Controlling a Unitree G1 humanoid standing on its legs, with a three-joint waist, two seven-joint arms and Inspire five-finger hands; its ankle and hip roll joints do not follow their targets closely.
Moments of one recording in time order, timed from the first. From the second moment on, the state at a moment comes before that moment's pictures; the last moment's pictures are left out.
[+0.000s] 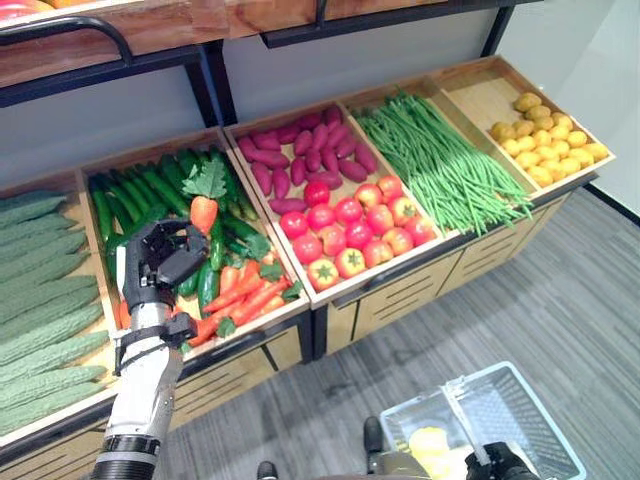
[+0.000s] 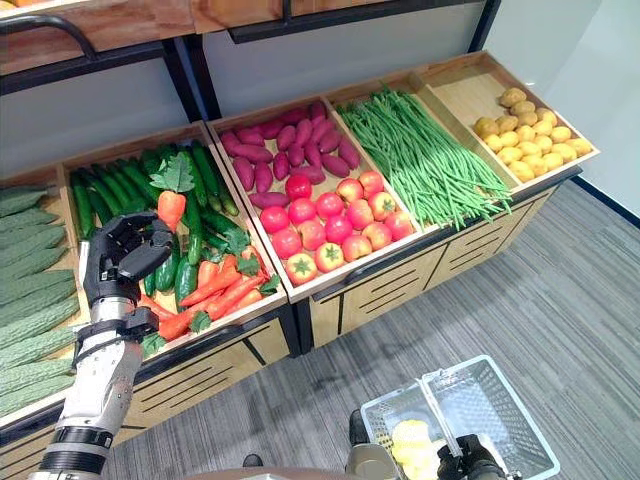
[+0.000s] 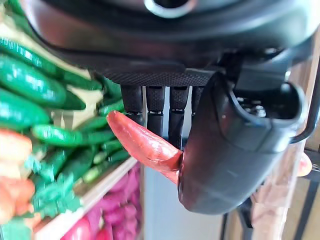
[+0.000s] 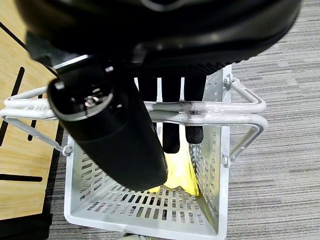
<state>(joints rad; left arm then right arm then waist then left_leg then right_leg) -0.02 0.42 0.06 0.11 -0.51 -0.24 0.23 0.05 -0.39 0.14 1.25 -0.15 -0.08 -0.12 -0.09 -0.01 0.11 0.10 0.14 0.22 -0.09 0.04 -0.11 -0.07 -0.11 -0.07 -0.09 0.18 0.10</state>
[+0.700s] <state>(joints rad) -0.05 0.42 -0.11 0.11 -0.57 -0.26 0.15 0.04 -0.42 0.09 1.20 -0.14 -0.11 -0.12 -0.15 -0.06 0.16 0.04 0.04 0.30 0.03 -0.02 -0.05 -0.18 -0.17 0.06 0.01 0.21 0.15</state>
